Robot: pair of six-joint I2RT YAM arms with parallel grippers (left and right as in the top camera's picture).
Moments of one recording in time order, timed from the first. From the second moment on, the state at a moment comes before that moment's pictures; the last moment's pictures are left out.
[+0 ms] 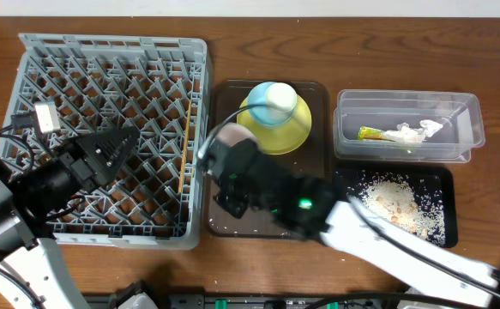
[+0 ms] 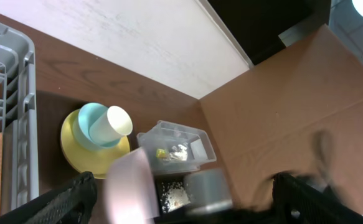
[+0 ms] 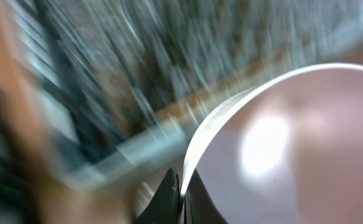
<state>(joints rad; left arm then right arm) 0.64 1.04 1.18 -1.00 1.38 -0.04 0.98 1.48 1.19 -0.37 -0.10 0.06</state>
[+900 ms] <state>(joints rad) 0.64 1.04 1.18 -1.00 1.38 -0.04 0.94 2.18 1.18 1.40 -0.95 1.28</state>
